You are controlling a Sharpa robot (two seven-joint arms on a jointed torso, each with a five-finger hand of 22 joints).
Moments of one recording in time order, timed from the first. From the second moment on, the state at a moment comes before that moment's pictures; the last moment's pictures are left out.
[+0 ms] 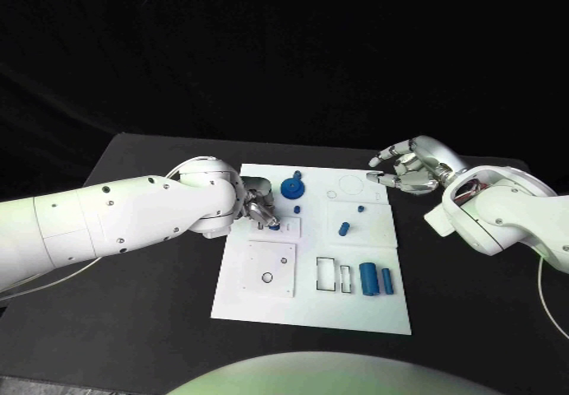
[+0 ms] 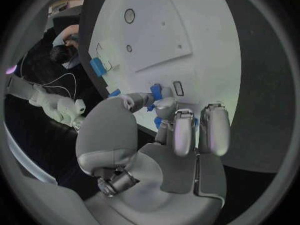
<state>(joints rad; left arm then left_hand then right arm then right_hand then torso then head) 1.28 -0.69 -0.12 1.51 -1.19 0.12 -0.52 1.05 -0.22 0.79 0.21 0.37 0.91 0.04 0.73 0.77 1.34 -0.04 1.13 0.92 1.47 -0.09 1.52 1.31 0.07 1.40 0.03 1.47 1.31 1.30 -1.00 -0.15 1.68 -0.92 -0.50 -0.07 1.41 -0.12 0.14 0.29 0.29 0.84 0.17 0.19 0.53 1.37 0.09 1.38 1.31 1.46 0.01 1.54 1.31 0.05 1.43 0.12 1.32 1.31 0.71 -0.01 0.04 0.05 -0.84</state>
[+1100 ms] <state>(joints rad) 1.28 -0.69 -0.12 1.50 -1.18 0.12 -0.52 0.99 -0.21 0.75 0.22 0.36 0.94 0.02 0.71 0.79 1.34 -0.04 1.13 0.94 1.47 -0.09 1.53 1.31 0.07 1.41 0.02 1.47 1.31 1.30 -1.00 -0.15 1.68 -0.92 -0.50 -0.07 1.41 -0.11 0.14 0.29 0.29 0.84 0.17 0.19 0.53 1.37 0.09 1.38 1.31 1.46 0.01 1.53 1.31 0.05 1.42 0.12 1.32 1.31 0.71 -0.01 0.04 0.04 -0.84</state>
